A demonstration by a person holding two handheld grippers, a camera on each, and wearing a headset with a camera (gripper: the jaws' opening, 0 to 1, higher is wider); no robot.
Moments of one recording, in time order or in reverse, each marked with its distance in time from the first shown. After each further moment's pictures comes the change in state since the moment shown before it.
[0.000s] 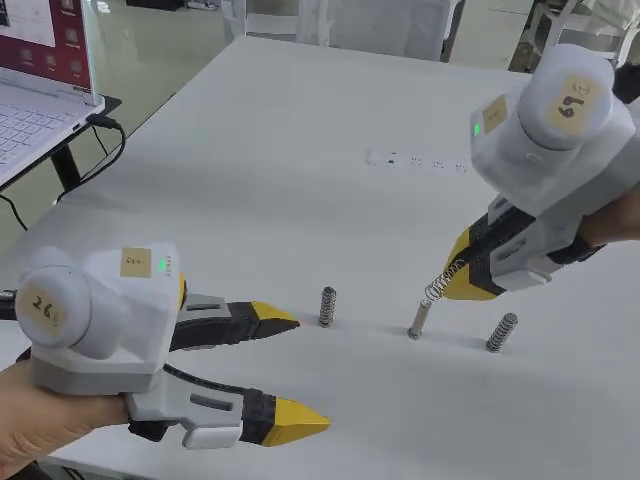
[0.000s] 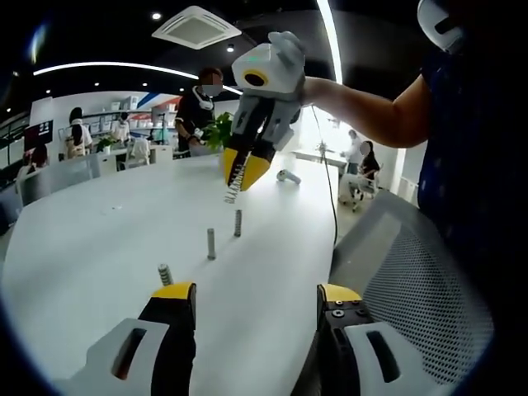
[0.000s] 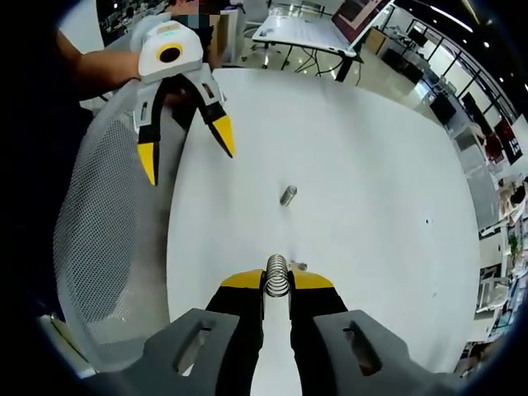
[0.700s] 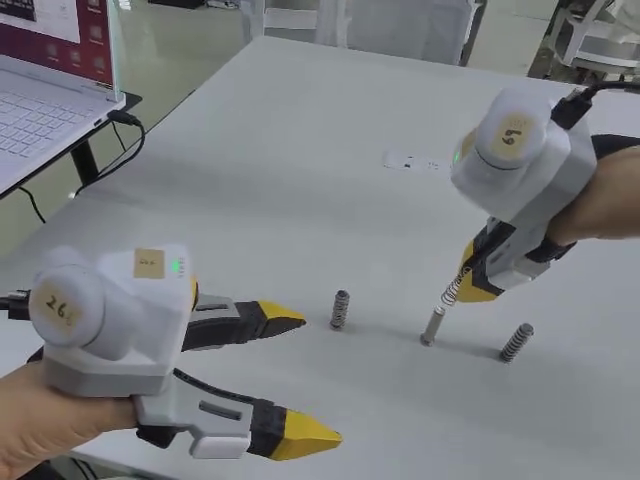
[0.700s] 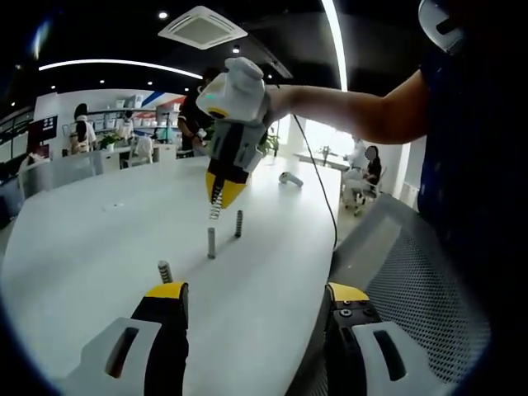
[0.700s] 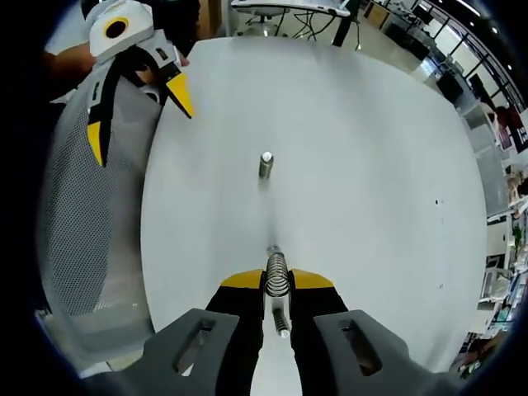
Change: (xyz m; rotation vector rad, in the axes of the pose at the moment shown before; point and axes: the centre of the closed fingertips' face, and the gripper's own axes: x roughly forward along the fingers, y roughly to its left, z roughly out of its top) left arm -0.002 -0.002 -0.001 -0.025 -0.009 0.010; right arm 0.041 -0.028 -0.024 0.022 0.137 0.041
